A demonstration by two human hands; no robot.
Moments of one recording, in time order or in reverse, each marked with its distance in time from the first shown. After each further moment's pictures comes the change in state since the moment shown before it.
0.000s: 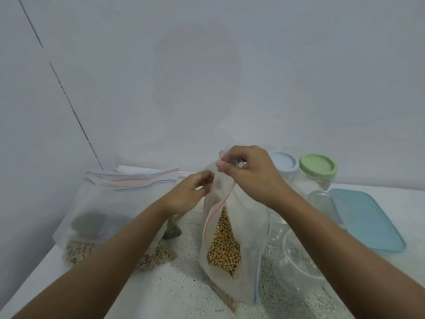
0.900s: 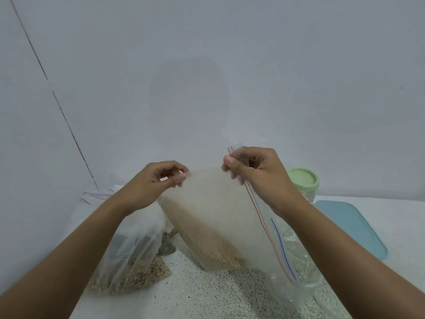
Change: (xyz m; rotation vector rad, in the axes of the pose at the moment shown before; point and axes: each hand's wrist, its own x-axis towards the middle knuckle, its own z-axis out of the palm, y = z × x) left_hand -0.034 0.058 -0.070 0.082 0.154 0.122; right_hand -0.013 -0.021 -0.043 0.389 0.073 -0.052
